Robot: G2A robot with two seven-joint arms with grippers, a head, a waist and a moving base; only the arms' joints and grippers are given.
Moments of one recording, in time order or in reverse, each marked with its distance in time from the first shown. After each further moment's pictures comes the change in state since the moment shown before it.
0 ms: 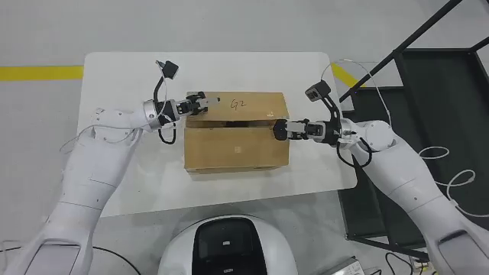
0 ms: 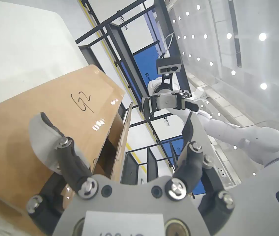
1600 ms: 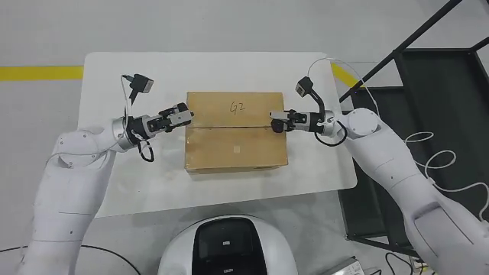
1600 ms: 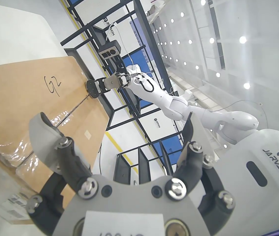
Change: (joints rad) left arm 0.224 0.082 -0.218 -0.267 -0.135 0.035 -0.114; right arm 0.194 -0.113 -0.138 0.321 -0.151 0.078 -0.030
